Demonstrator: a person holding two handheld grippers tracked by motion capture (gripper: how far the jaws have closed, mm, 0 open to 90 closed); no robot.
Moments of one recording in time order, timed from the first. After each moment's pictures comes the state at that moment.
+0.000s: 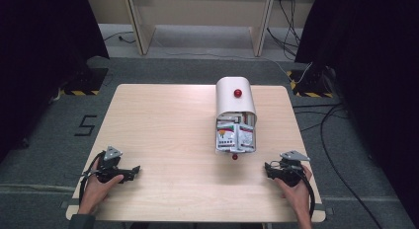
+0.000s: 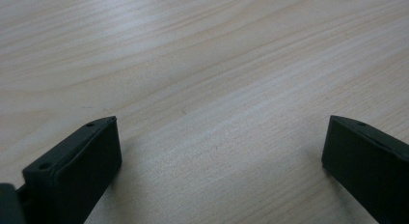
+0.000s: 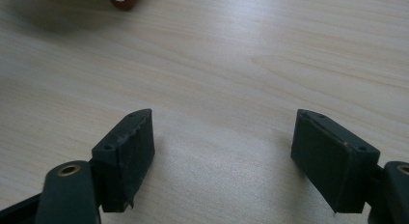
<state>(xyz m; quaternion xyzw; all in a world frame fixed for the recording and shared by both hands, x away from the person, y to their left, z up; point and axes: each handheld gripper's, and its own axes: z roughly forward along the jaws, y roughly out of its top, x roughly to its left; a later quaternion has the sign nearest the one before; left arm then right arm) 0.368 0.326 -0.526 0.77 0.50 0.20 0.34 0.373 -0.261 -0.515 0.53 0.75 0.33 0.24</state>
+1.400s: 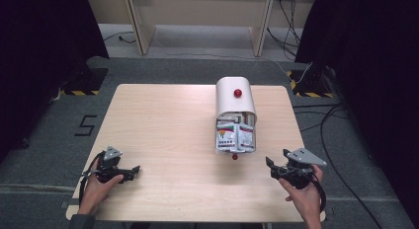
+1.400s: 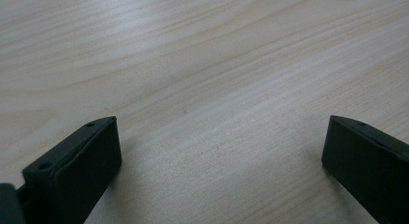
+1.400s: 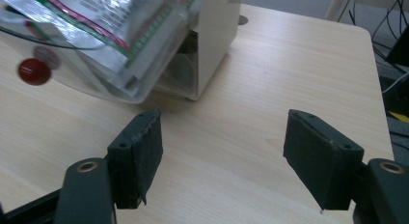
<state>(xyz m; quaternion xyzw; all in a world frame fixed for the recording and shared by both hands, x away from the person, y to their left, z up) 0.368 0.326 -0.526 0.77 0.50 0.21 0.34 0.328 -0.245 -0.430 0.46 0.74 0.41 0.27</state>
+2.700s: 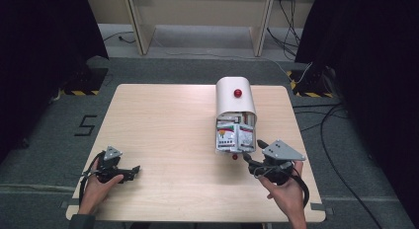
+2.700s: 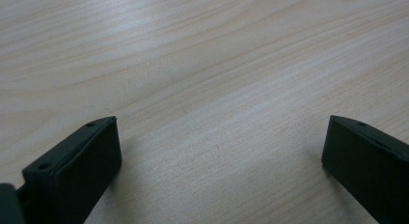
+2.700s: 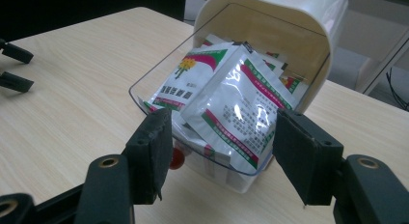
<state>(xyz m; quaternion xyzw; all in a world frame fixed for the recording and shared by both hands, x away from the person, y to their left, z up) 0.368 0.326 -0.526 0.77 0.50 0.21 0.34 0.319 -0.175 -0.378 0.36 0.77 0.44 0.28</state>
